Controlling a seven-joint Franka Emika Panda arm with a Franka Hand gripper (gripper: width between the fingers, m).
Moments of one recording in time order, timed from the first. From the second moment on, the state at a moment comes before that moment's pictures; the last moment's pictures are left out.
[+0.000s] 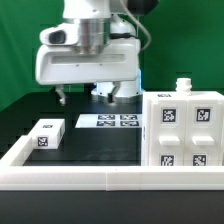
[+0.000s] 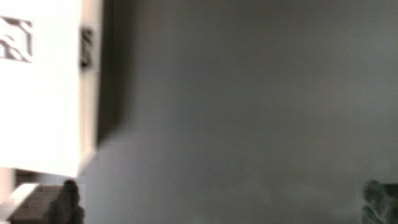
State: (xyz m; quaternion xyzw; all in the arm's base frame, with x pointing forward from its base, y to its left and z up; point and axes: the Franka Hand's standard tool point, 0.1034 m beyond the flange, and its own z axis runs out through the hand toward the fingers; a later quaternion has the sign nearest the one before) arm 0.452 -0.097 0.081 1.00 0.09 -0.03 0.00
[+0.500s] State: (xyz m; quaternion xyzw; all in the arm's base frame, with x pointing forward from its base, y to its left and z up) arm 0.440 -0.150 0.060 0.99 0.09 -0.05 0.01
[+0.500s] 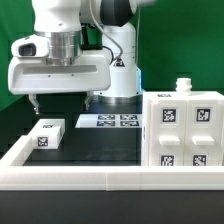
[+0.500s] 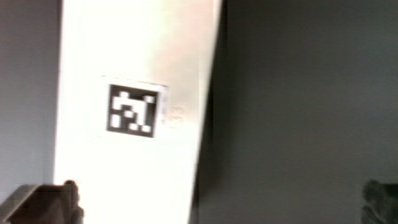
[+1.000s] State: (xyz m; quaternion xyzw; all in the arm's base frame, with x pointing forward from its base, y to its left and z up) arm 0.439 -0.172 0.043 0.99 0.09 -0.06 0.01
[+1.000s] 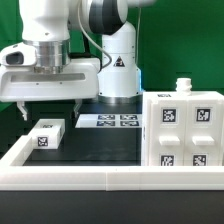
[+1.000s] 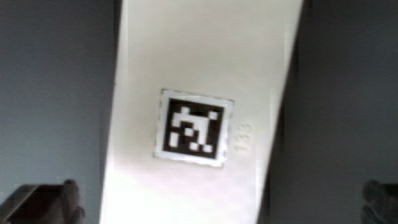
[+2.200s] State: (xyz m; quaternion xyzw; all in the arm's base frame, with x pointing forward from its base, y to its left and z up) arm 0.434 -0.178 0.012 0.99 0.11 -0.05 0.03
